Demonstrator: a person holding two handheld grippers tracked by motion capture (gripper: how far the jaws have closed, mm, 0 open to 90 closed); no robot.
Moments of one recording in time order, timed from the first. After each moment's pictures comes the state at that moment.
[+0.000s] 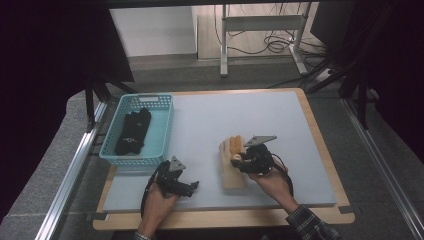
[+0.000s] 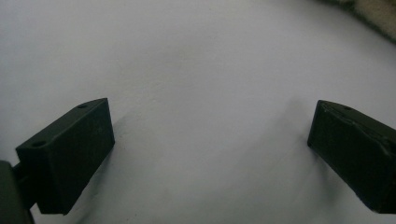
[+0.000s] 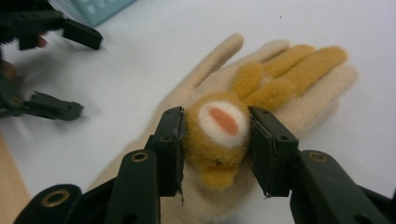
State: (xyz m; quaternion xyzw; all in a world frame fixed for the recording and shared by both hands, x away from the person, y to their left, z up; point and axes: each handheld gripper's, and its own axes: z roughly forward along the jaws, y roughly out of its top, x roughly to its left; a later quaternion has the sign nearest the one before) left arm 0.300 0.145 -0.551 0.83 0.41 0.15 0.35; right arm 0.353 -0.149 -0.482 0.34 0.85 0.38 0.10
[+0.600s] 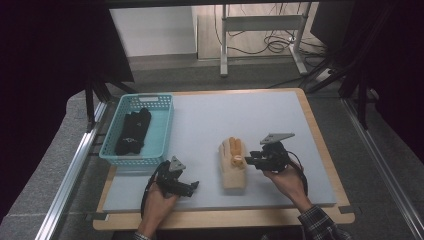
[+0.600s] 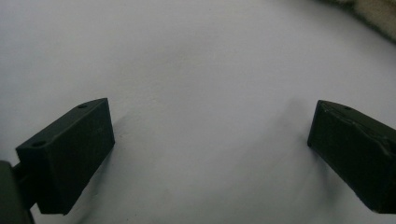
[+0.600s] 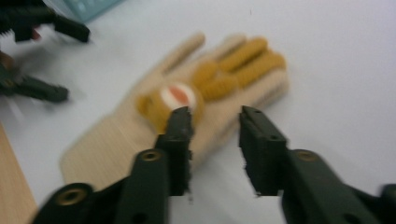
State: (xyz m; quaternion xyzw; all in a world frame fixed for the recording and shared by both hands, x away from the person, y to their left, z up) left arm 0.300 0.145 -0.550 0.83 0.41 0.15 0.34; right arm 0.360 -0.196 -0.478 0.34 0.85 0.39 0.09
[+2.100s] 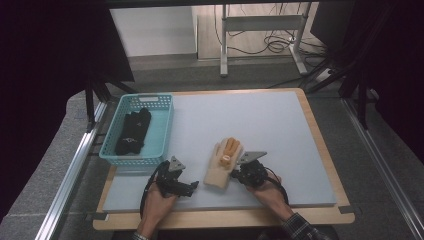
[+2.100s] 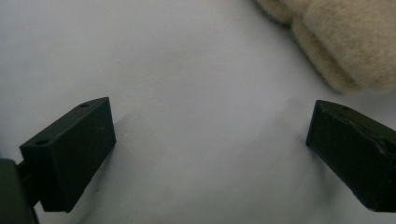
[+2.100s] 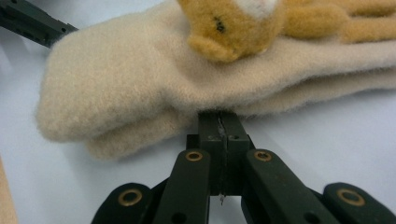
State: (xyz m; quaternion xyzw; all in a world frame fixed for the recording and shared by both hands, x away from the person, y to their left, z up) left arm 0.298 0.146 -0.550 0.83 0.41 0.15 0.35; right arm 0.338 -0.141 -0.530 0.27 0.88 0.37 0.10
